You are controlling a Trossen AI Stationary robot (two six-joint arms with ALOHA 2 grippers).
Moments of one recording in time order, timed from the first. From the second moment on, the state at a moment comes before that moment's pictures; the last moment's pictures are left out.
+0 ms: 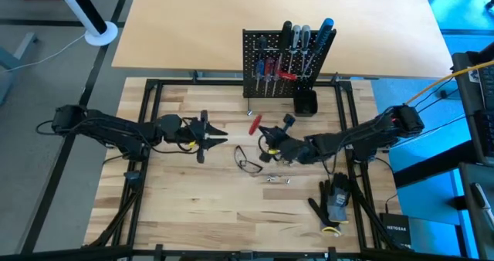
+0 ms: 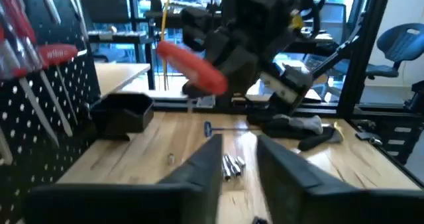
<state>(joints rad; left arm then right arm) 0.03 1.15 0.43 0.69 0.00 -0.02 0.22 1.48 0.90 0.13 0.86 0.01</state>
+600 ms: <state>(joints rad) 0.03 1.21 0.64 0.70 -0.24 0.03 0.12 1.57 0.90 0.66 0.88 -0.08</state>
